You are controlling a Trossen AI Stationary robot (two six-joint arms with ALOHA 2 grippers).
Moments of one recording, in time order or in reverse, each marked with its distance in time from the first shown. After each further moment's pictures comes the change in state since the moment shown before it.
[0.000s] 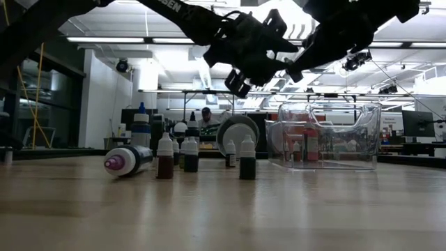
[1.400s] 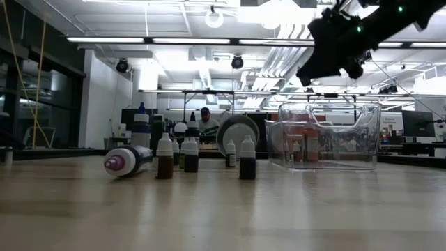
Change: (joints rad) left arm -0.090 -0.705 -0.063 -0.304 -1.077 1.219; right arm -0.074 -0.130 -0.151 0.124 0.420 0.530
